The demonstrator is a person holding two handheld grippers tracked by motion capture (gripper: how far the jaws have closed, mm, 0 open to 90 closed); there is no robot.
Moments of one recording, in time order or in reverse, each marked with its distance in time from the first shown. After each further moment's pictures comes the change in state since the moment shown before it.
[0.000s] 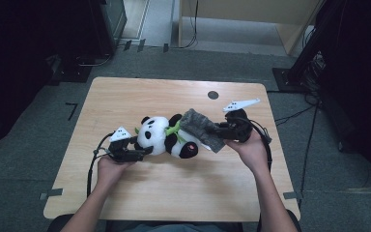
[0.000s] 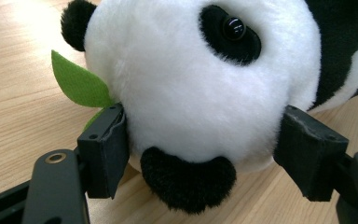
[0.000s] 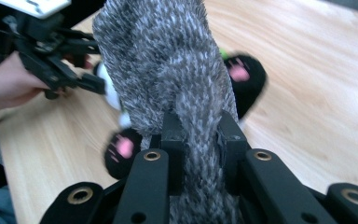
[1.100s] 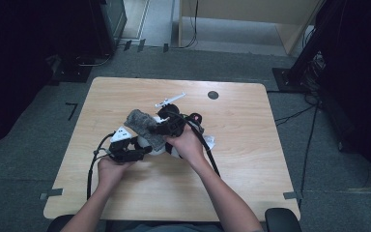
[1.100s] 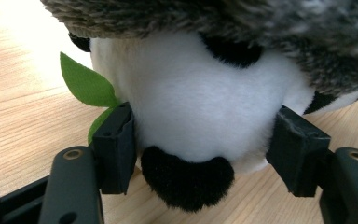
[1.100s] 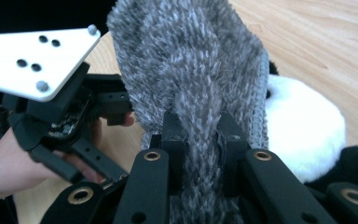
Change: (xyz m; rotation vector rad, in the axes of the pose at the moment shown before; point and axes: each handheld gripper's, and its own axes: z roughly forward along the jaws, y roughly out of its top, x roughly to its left) left arm -0.005 0.001 0.000 0.007 0.042 0.007; right arm 0.072 0.060 0.150 0.110 0.102 0.025
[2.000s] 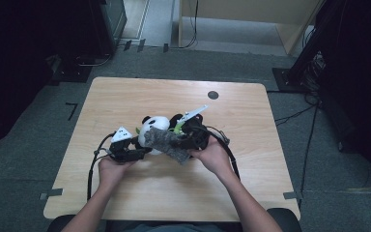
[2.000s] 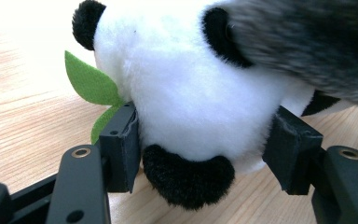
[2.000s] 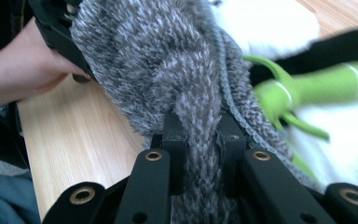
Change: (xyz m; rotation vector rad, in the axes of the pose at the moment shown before) left arm -0.001 0.000 0.001 -0.010 0.005 -0.007; right arm -0.013 -0.054 -0.054 0.079 0.006 -0.089
